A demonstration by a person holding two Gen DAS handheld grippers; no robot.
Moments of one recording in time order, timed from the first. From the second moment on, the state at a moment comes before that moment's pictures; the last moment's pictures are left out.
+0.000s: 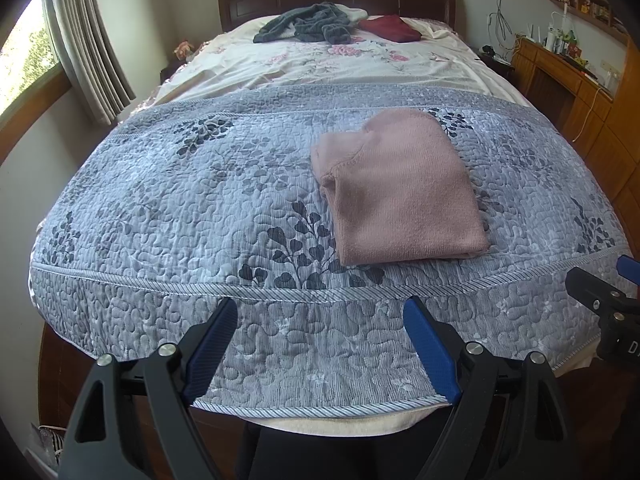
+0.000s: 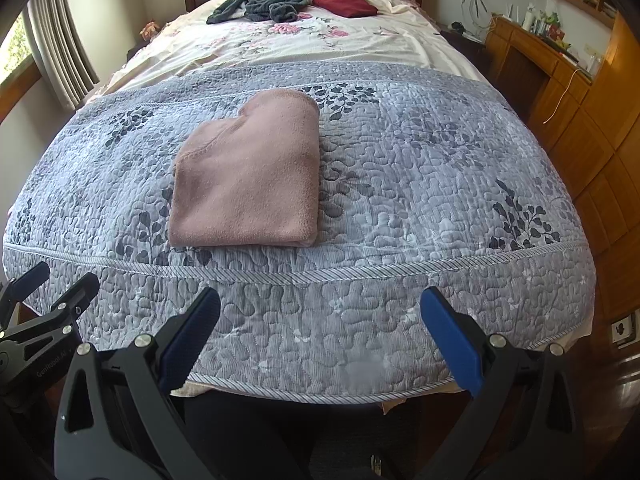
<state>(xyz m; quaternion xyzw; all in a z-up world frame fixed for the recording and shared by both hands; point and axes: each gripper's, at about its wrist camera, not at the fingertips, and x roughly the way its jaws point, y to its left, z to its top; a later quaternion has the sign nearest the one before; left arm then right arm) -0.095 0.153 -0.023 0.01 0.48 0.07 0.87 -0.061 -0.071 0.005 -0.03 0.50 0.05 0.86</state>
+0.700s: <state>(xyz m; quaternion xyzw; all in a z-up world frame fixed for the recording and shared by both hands) -0.096 0.149 -0.016 0.02 0.47 0.07 0.88 -0.071 -0.068 0.014 -0.03 0.49 0.04 0.87</state>
